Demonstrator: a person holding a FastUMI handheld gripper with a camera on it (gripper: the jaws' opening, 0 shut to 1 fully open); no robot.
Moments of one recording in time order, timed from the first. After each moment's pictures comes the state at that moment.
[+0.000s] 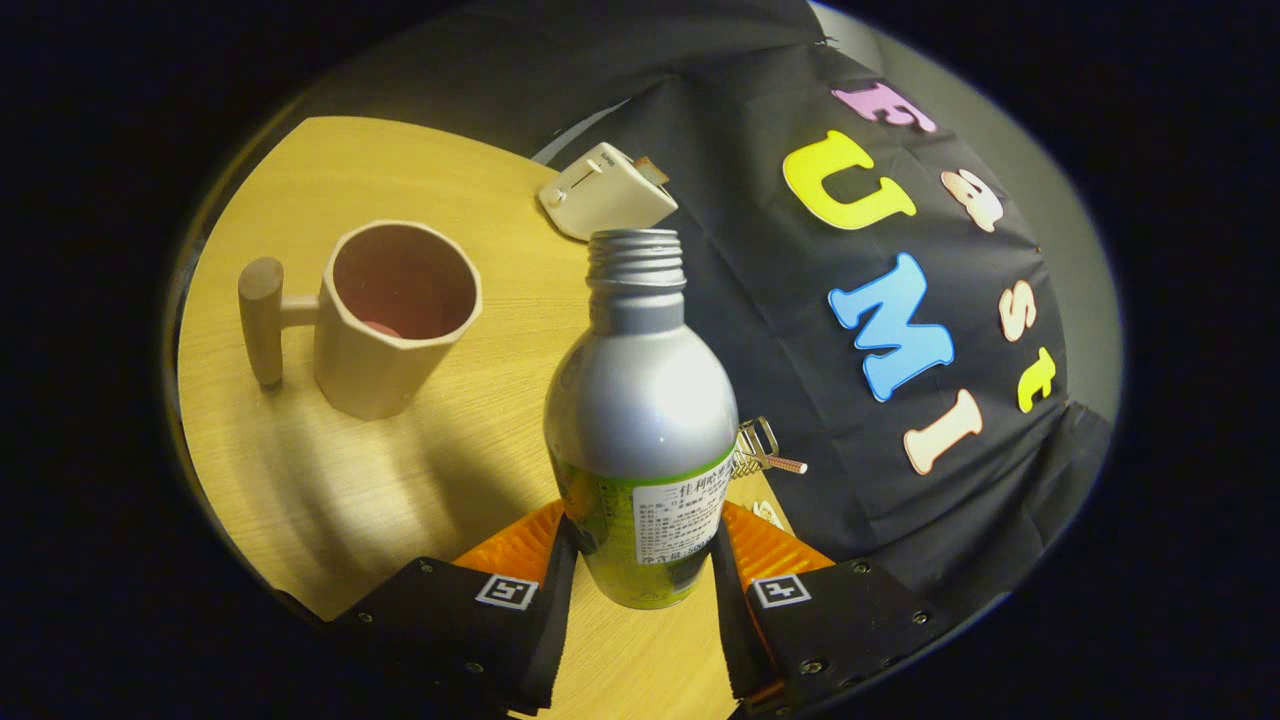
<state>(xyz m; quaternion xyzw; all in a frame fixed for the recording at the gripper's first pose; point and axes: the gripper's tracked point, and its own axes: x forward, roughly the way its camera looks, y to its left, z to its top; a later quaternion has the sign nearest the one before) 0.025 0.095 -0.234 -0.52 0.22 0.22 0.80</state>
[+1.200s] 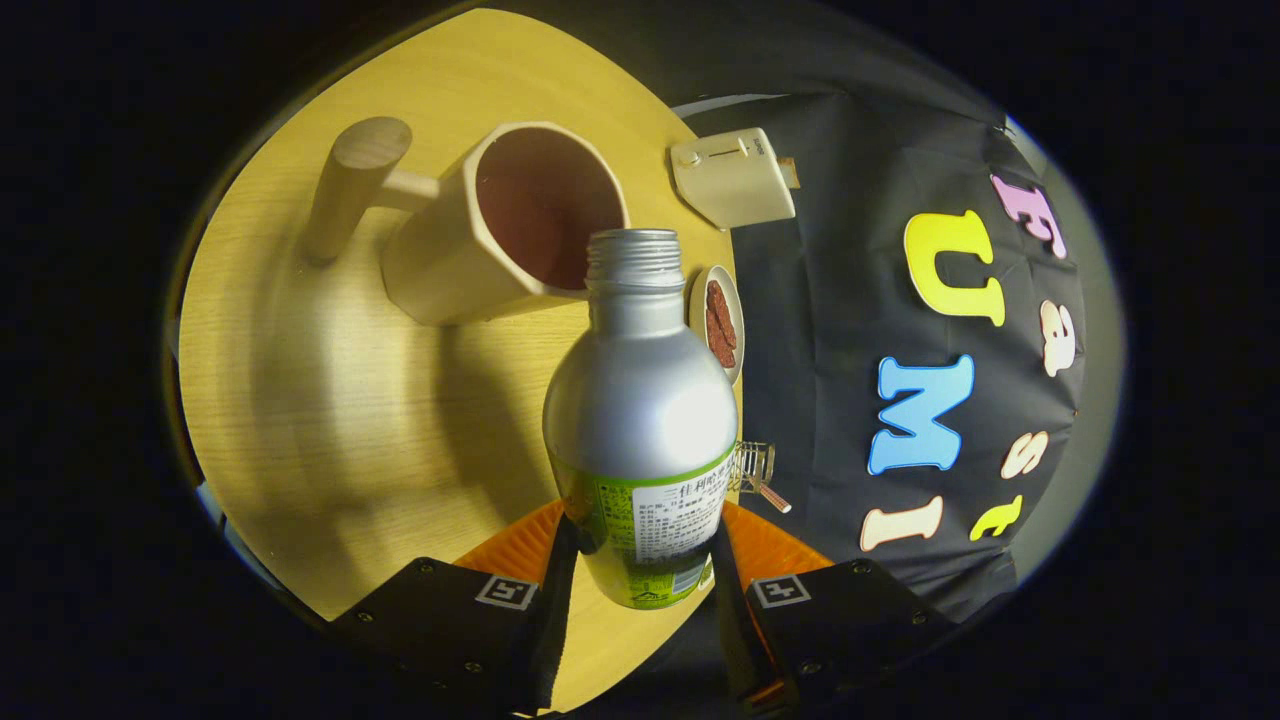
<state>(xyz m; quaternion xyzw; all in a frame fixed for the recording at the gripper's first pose) 0.009 0.105 -0.234 -0.68 0.24 0.24 0.65</state>
